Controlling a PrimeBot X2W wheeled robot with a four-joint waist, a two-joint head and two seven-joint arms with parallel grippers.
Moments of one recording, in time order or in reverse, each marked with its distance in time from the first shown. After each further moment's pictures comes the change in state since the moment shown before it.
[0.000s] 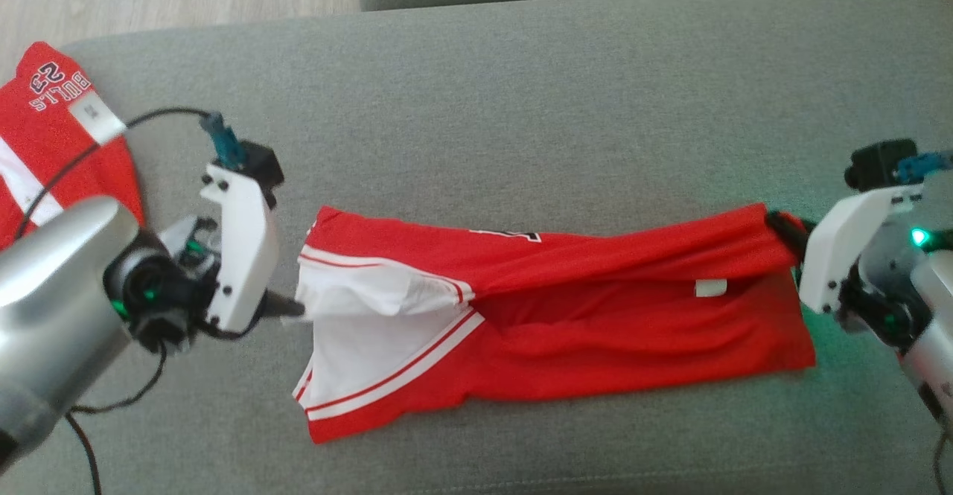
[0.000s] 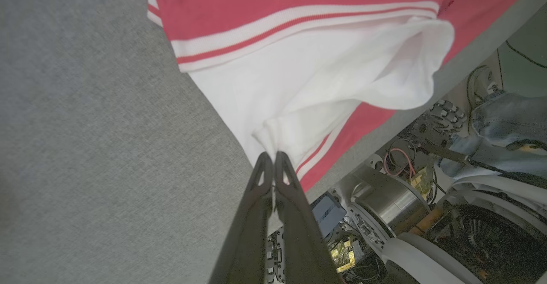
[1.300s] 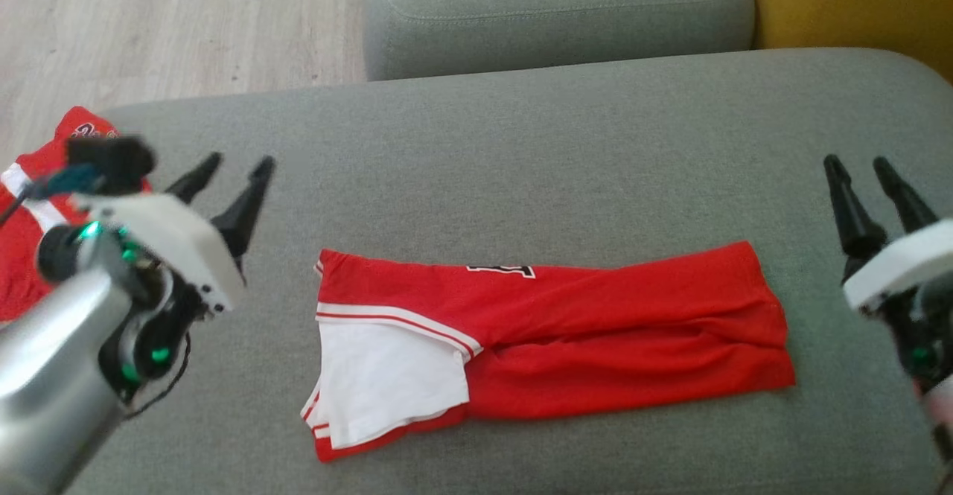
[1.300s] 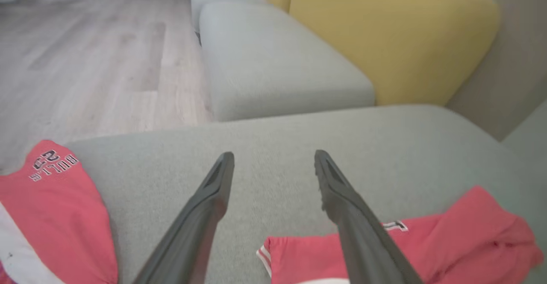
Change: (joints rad) left arm 0.272 0.018 0.251 -0.126 0.198 0.267 -0.965; right arm 0.190 0.028 -0.302 -0.138 -0.058 0.000 -0.408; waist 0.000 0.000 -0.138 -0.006
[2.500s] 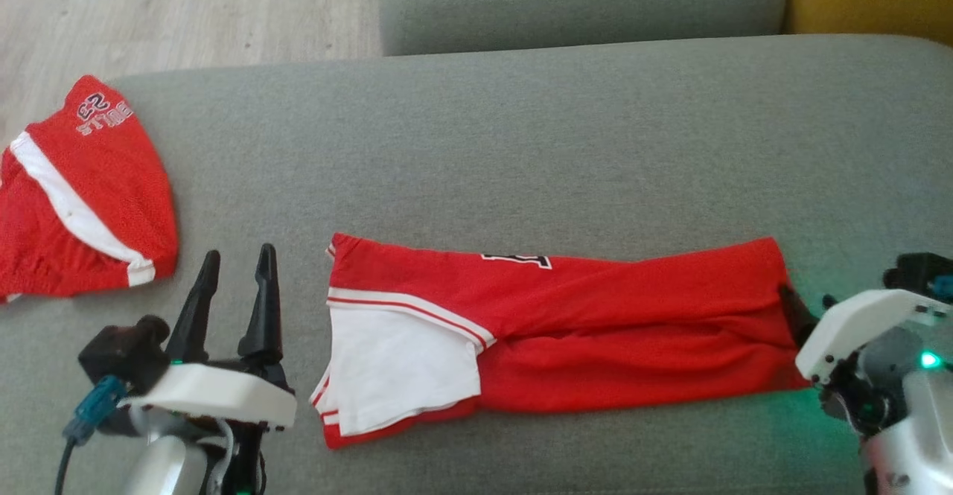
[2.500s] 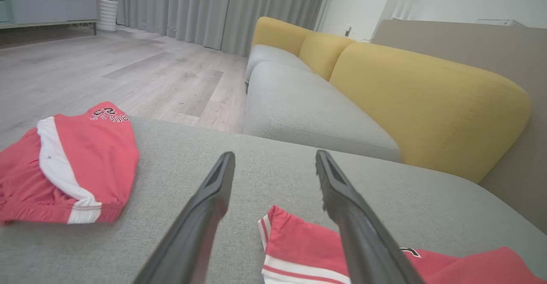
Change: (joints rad) left arm 0.615 -0.454 0.668 -0.147 0.591 -0.063 -0.224; right arm 0.132 0.334 -0.473 0.059 -0.405 0.000 0.421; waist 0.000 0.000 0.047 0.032
